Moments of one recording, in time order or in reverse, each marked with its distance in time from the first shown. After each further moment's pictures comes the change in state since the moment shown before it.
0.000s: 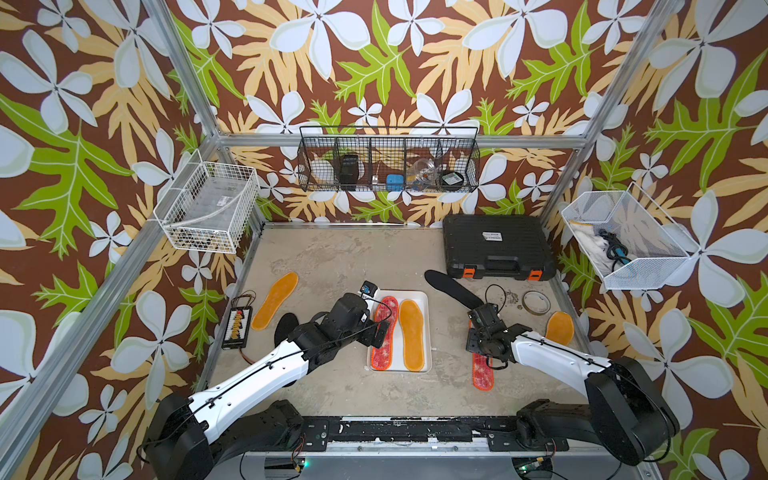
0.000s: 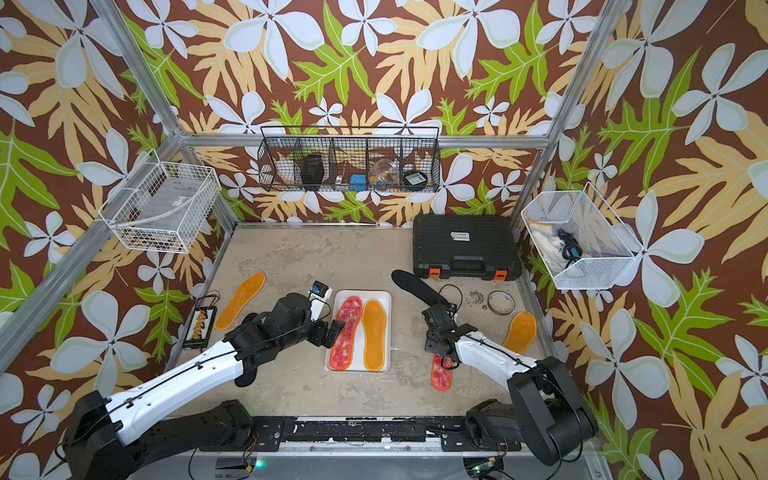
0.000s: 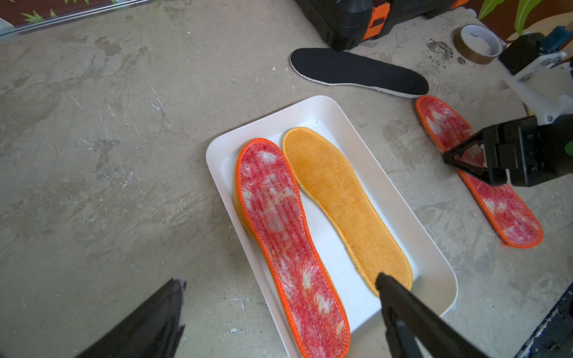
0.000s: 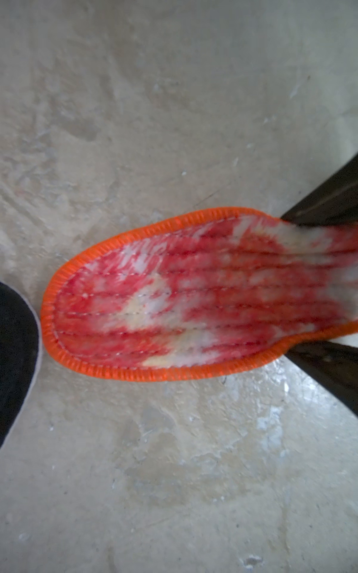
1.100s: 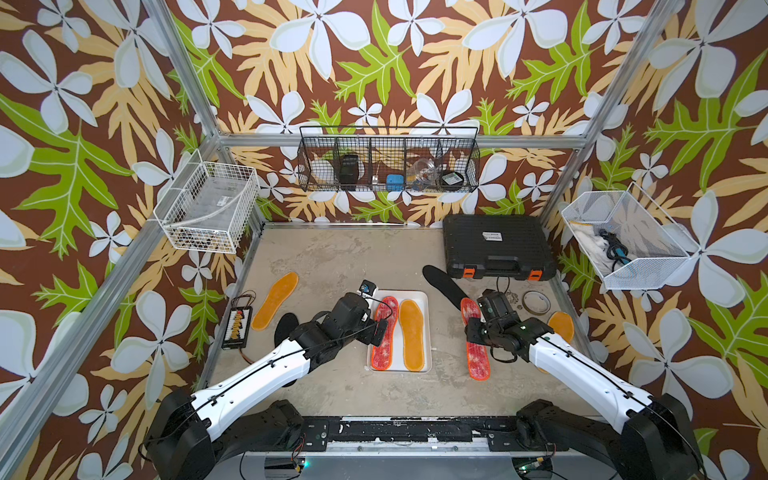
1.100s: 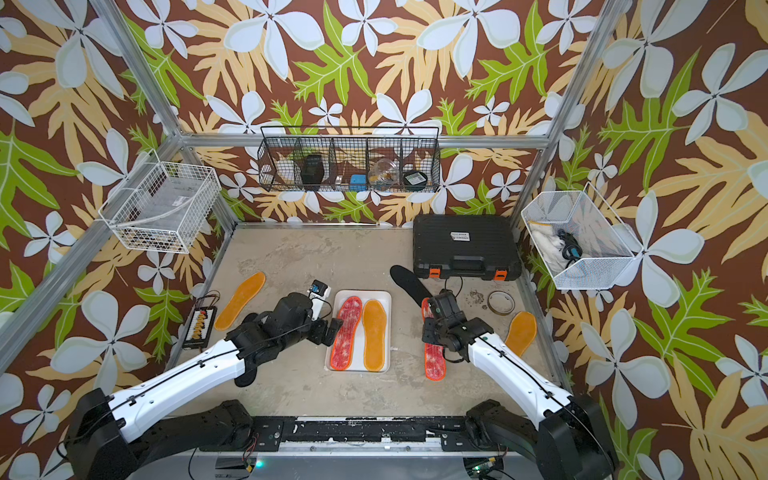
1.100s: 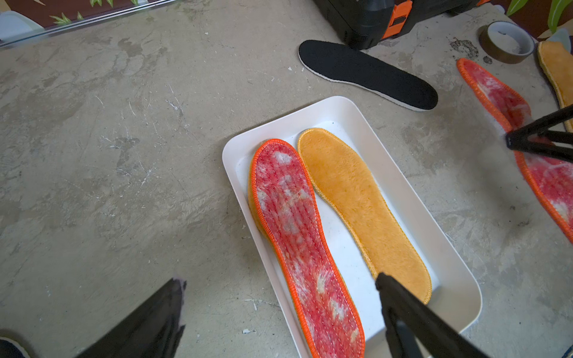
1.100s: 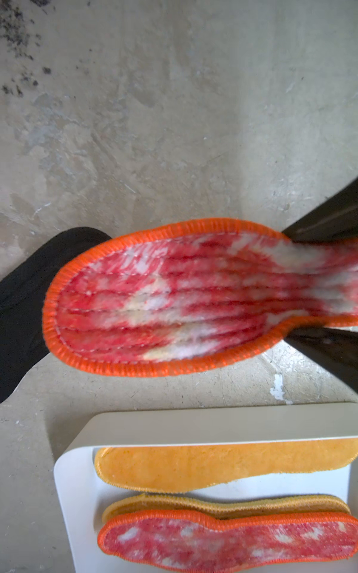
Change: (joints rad) left arm 0.001 0.010 0.003 0.000 -0.054 0.000; right arm 0.001 -0.201 0.147 -0.159 -0.161 -0.095
